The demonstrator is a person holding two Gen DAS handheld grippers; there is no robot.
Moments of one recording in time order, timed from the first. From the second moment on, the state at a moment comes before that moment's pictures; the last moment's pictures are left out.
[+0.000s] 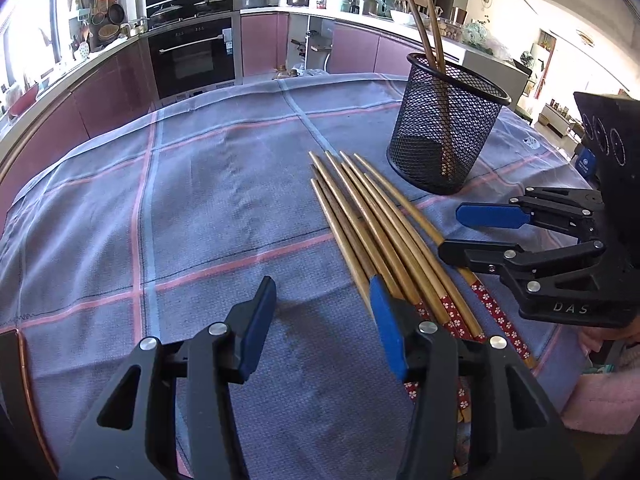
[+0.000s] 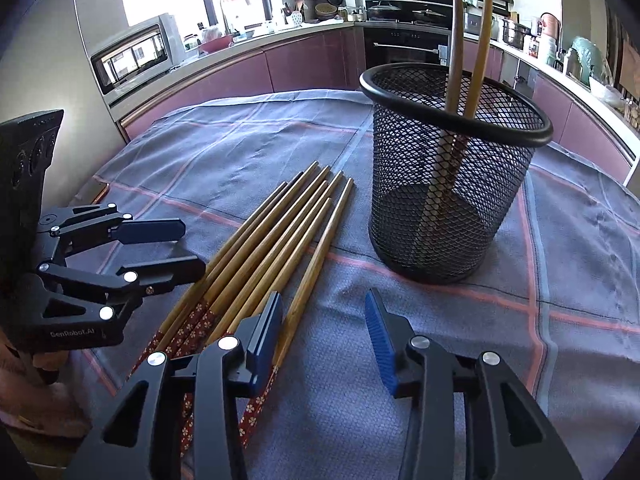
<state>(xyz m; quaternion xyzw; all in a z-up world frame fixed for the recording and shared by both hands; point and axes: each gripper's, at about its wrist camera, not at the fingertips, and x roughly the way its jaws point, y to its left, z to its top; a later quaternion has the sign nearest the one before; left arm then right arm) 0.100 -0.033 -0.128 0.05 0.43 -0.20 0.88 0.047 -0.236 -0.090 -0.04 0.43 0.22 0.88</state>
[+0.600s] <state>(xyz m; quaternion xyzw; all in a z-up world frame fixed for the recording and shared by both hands) 0.116 -0.035 -0.133 0.06 0.43 -0.18 0.88 0.061 -0.224 -0.091 -0.05 0.42 0.21 0.88</state>
